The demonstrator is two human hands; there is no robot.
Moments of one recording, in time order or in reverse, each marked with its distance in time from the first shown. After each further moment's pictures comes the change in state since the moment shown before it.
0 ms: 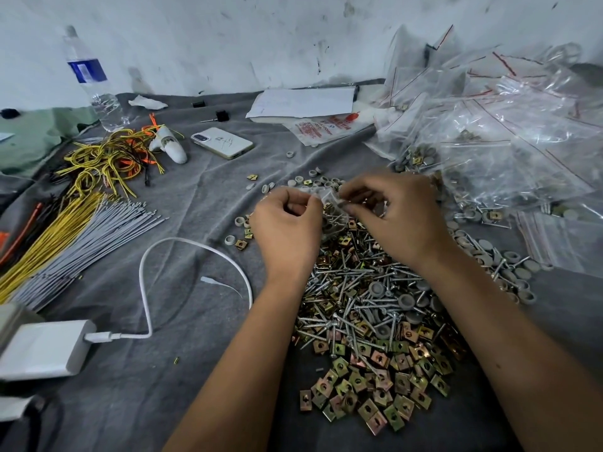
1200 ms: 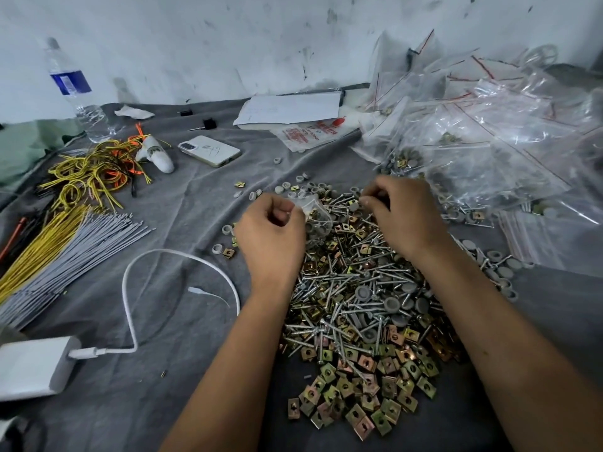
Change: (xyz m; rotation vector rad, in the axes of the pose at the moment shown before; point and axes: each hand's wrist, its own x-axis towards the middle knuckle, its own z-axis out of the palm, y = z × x) left_hand 0.001 -0.002 -0.004 0.130 -0.003 0.058; right_hand 0.004 0.031 -0.008 -0.223 -0.014 0.271
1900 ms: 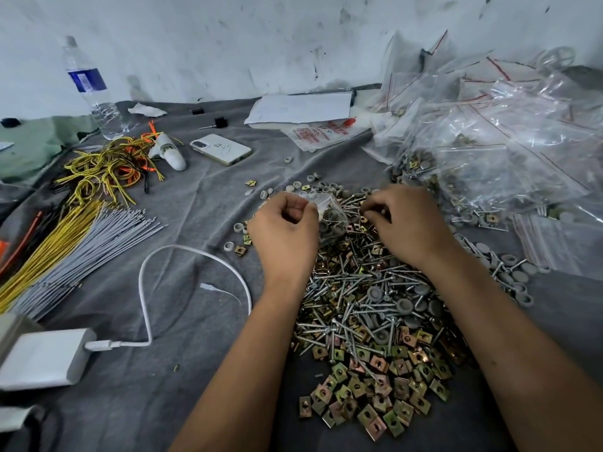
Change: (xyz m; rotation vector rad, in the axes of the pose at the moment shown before) left_hand -0.001 0.005 0.001 -0.066 -0.003 -0.011; right_hand -0.004 -0.006 0.003 -0.118 -0.102 -0.092
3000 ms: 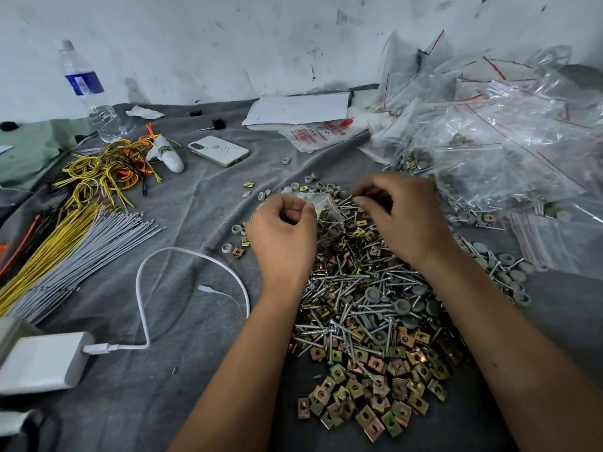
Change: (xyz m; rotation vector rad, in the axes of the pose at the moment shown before) left_hand 0.000 -0.001 0.001 -0.008 0.004 -0.003; right_hand -0.002 -0.011 -0.006 0.249 0.147 -0.047
